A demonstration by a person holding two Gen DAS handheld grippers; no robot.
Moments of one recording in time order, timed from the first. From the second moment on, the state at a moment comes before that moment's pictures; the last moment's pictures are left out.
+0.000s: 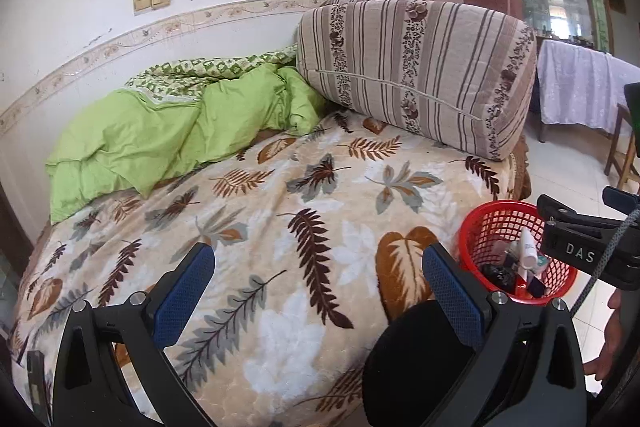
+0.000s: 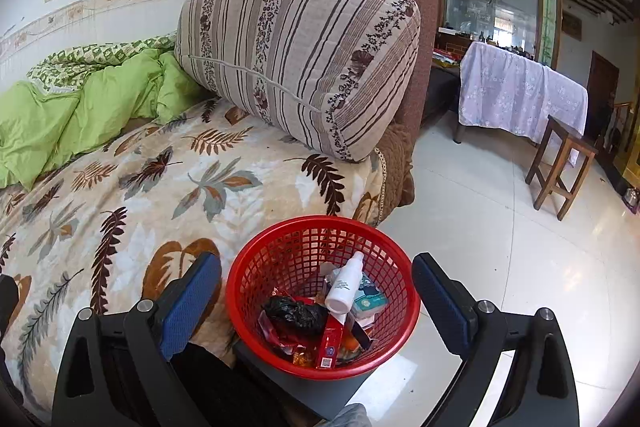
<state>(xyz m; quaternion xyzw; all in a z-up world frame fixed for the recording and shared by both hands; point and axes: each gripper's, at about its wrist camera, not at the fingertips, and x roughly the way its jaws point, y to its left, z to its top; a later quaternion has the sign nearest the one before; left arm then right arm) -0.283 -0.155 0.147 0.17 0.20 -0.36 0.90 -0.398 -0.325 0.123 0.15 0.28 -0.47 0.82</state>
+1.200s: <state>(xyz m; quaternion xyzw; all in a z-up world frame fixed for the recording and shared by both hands) -0.273 -0.149 0.133 0.17 0.22 -0.32 0.91 -0.394 -0.326 0.113 0.15 0.30 -0.46 0.82</state>
